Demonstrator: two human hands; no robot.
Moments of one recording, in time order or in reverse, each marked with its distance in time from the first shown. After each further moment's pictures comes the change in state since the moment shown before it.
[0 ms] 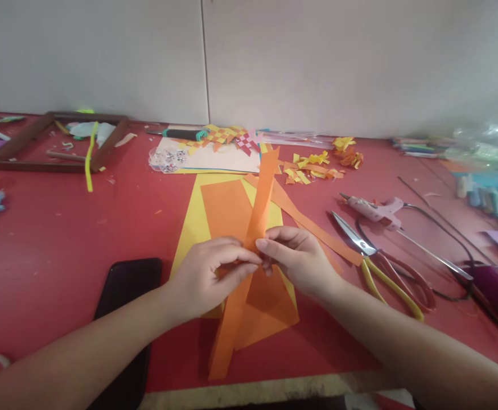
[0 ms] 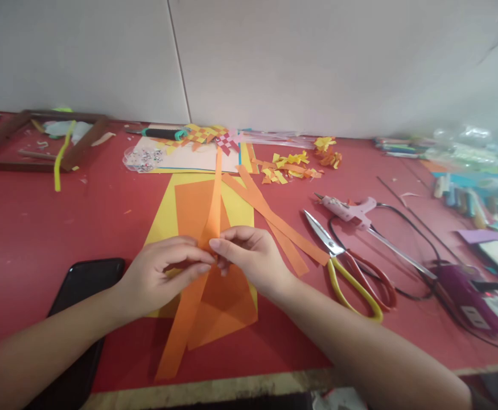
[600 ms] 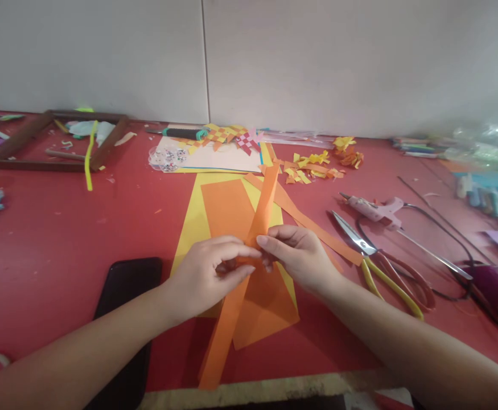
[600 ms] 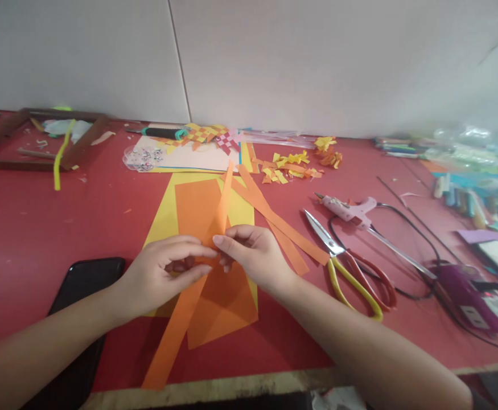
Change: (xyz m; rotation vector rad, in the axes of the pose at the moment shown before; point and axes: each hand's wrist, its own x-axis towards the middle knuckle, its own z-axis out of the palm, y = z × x) left_hand -0.001 0.000 0.001 0.011 -0.040 -0.126; right_hand 0.002 -0.005 -0.003 -0.177 -0.013 -0.010
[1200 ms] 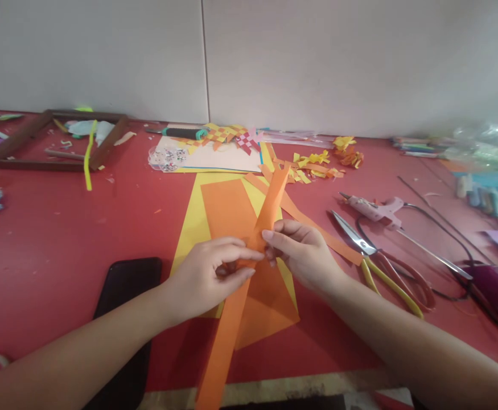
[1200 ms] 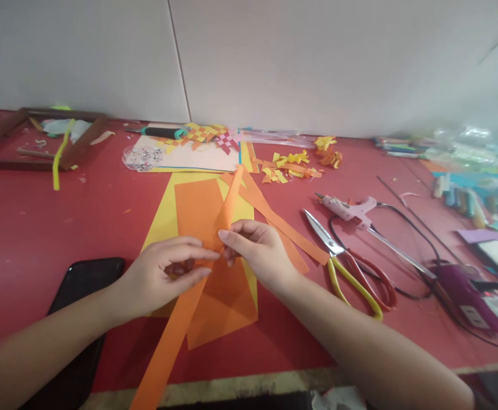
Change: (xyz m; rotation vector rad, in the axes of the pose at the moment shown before) left_hand -0.001 0.001 0.001 -0.051 -0.037 -0.014; right_hand 0.001 0.000 -0.002 0.166 0.080 0.013
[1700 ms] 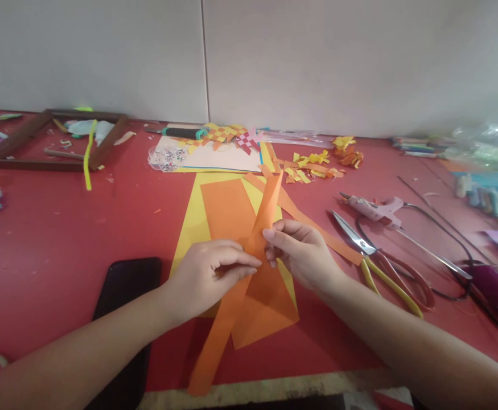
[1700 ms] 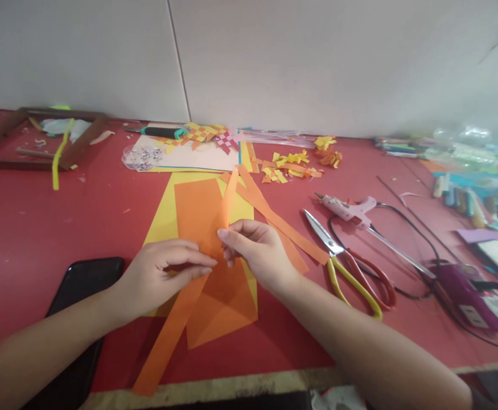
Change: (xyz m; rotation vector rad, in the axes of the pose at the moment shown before) left_hand 0.002 0.000 -0.001 0.036 0.072 0.049; right_hand 0.000 -0.002 0.001 0.002 0.004 0.006
